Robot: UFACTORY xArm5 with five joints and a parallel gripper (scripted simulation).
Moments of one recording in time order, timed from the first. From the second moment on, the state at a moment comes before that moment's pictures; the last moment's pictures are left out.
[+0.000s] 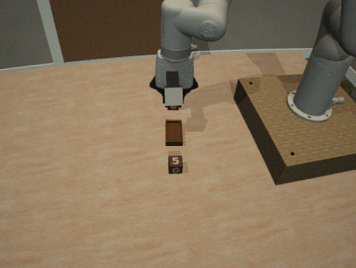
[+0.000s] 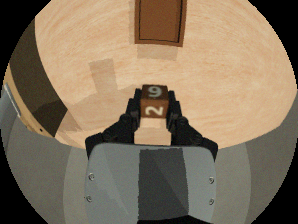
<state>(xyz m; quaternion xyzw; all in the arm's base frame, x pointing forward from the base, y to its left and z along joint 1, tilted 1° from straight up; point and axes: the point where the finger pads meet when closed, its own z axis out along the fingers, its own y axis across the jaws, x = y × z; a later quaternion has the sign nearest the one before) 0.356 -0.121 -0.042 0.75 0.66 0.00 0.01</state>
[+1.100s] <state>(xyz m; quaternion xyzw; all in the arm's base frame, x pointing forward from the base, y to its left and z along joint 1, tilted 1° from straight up) 0.356 -0.120 -0.031 0.75 0.66 0.00 0.01</state>
